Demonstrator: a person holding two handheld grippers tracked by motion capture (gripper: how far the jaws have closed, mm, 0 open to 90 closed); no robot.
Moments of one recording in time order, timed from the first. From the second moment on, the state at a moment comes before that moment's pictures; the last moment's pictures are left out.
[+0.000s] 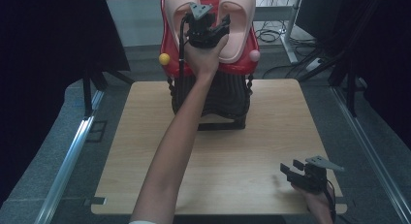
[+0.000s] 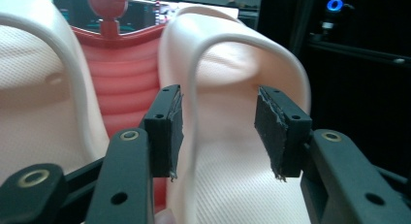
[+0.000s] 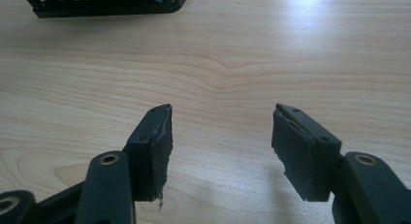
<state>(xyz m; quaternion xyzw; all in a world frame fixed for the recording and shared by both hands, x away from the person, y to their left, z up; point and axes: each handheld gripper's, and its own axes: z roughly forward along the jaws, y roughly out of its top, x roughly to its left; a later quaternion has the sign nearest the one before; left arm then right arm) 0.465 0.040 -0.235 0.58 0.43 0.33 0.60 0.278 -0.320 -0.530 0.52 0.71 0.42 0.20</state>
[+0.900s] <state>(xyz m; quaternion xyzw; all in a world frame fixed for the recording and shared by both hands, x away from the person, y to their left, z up) 0.381 0.090 -0.294 0.64 0.36 0.27 0.62 0.280 -0.315 -0.533 0.52 0.72 0.41 0.21</state>
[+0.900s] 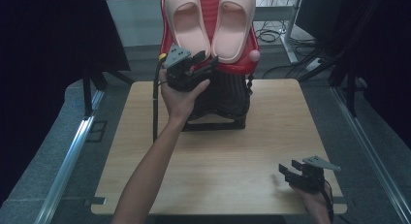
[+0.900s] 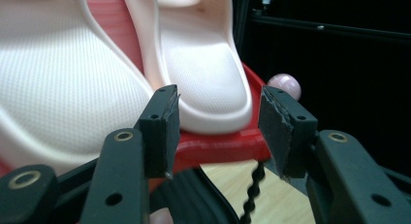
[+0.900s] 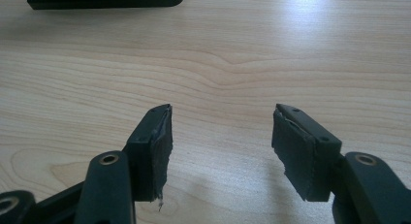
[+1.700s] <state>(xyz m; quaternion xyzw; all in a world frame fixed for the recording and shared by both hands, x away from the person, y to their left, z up) 0.312 0.148 -0.406 0.69 0.37 0.24 0.58 0.280 -0.306 -0.537 0.51 0.73 0.40 0.20</state>
